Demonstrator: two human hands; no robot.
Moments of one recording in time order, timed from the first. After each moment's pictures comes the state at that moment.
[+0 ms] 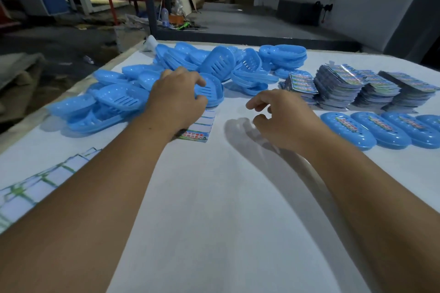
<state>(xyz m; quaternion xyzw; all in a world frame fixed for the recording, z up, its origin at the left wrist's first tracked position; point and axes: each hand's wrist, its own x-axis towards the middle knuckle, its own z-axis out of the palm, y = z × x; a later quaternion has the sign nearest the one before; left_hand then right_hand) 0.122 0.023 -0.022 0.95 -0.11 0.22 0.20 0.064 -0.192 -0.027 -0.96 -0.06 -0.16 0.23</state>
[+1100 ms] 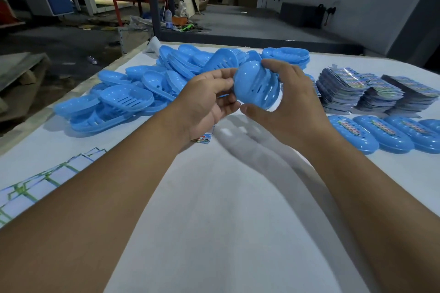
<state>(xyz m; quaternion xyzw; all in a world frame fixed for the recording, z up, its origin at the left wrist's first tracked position) 0.094 -0.017 -0.006 0.57 -0.13 -0.12 0.80 0.061 -0.187 -0.021 -0.89 -0.09 -0.31 0.31</state>
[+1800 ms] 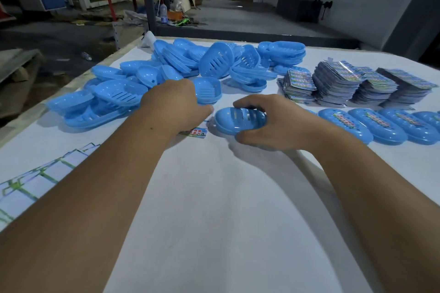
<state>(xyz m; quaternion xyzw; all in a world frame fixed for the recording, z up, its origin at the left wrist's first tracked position) 0.103 0.019 -0.015 0.99 -0.04 0.11 0.09 0.055 -0.191 -0.023 -0.97 -0.10 -0.04 0.23</state>
